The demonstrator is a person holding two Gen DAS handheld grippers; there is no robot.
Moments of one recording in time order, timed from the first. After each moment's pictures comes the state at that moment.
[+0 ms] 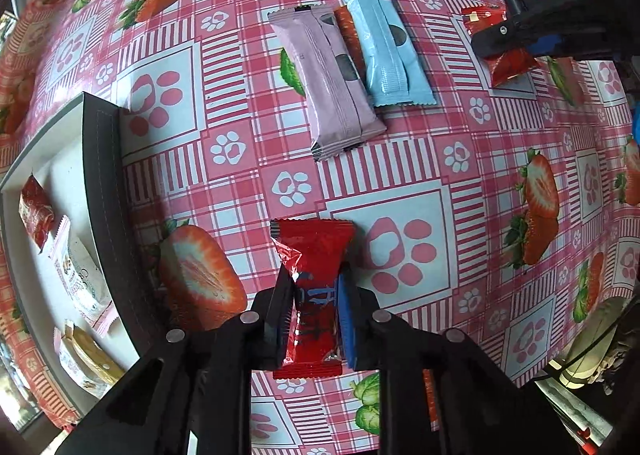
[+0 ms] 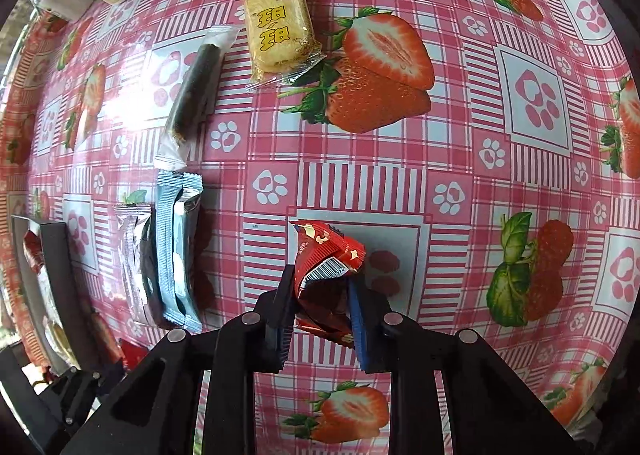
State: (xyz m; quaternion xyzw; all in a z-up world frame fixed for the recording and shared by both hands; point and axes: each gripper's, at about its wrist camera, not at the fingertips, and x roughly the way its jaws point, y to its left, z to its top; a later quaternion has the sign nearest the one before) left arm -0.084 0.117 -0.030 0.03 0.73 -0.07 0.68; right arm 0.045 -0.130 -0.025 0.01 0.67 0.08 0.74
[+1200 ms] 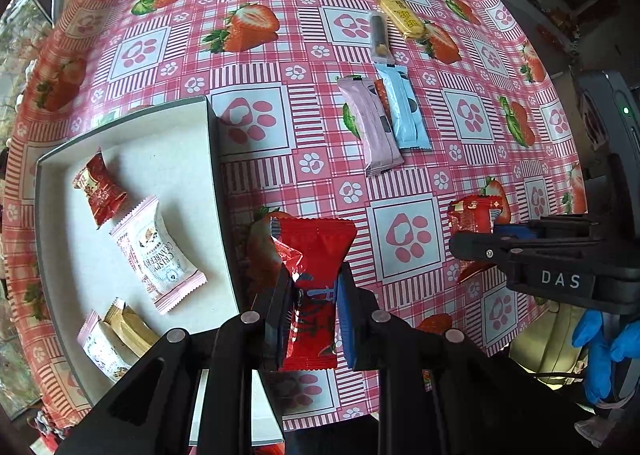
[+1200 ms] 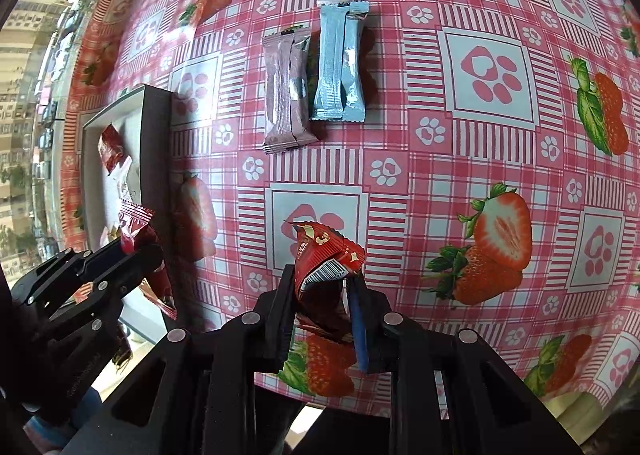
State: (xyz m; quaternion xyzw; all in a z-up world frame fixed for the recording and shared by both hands) left arm -0.121 0.212 0.072 -0.03 0.67 -0.08 0.74; right arm -0.073 -0.016 -0.021 0.04 0.69 0.15 0.71
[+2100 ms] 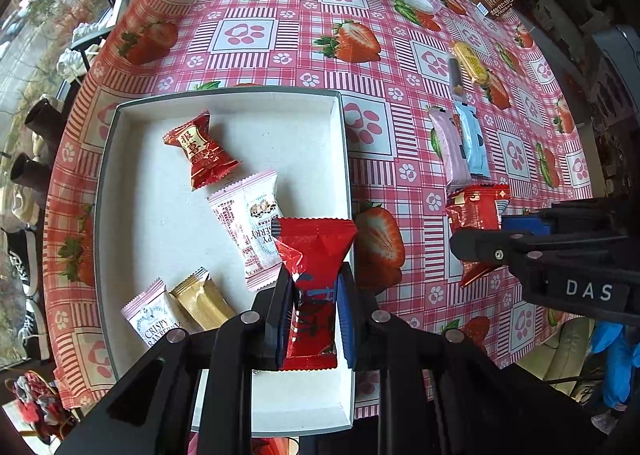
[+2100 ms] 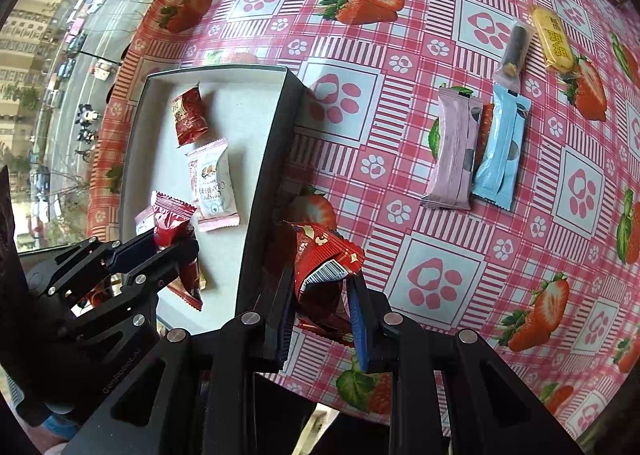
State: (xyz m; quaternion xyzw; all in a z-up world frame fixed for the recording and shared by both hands) left arm -0.147 0.295 0.078 -0.08 0.64 -0.02 0.76; right arm -0.070 0.122 0.001 -0.06 0.67 0.23 0.71
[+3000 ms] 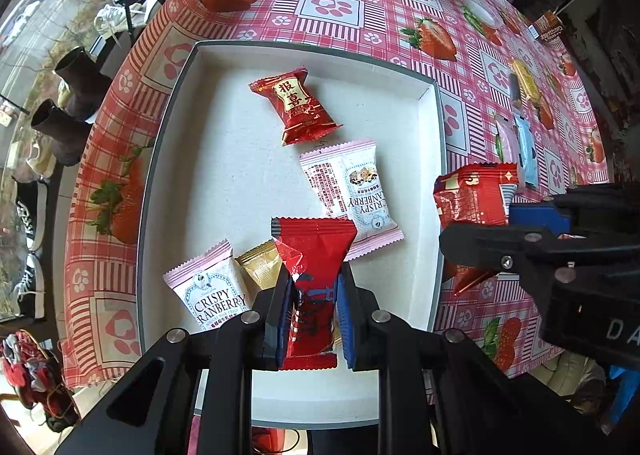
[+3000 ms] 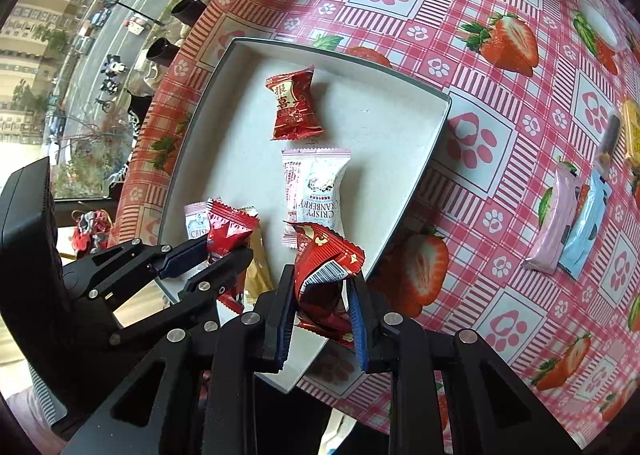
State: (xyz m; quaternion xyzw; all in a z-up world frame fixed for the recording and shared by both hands) left arm -0.172 0.352 0.058 -0.12 0.65 0.04 0.75; right arm -0.086 0.242 -0.019 -0.12 0.66 0.29 0.68
